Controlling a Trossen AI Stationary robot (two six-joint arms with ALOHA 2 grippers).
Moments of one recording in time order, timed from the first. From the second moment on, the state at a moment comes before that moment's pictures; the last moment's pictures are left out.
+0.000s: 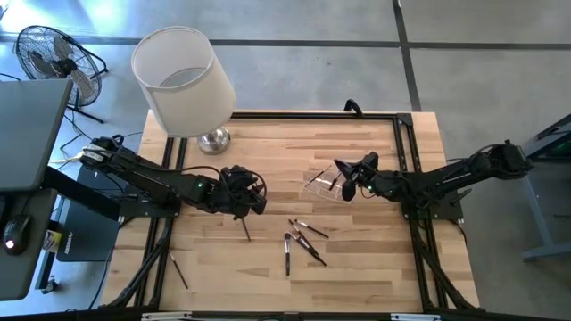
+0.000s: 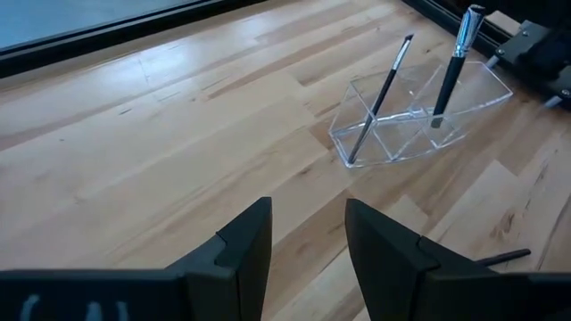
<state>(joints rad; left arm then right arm) -0.30 1.36 0.93 -0.44 -0.78 -0.97 0.10 1.04 0.26 0.51 0.70 0.47</state>
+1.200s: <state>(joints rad) -0.30 1.36 0.93 -0.62 -0.53 -0.87 0.20 0.91 0.59 0.23 0.77 0.32</state>
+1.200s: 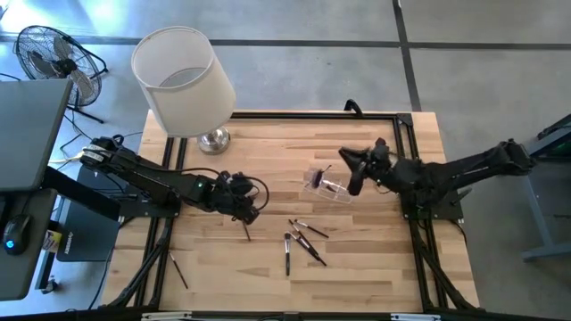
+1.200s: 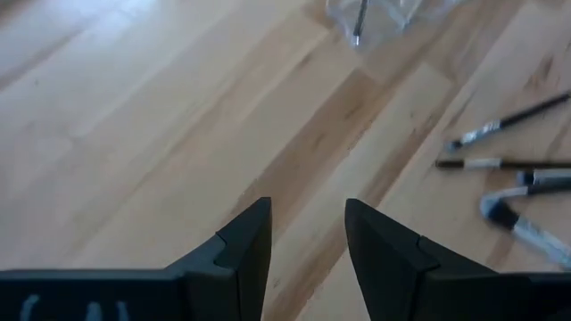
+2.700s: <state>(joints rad) -0.37 1.61 1.18 -1.09 0.12 -1.36 0.42 1.15 0.65 -0.37 0.14 0.82</state>
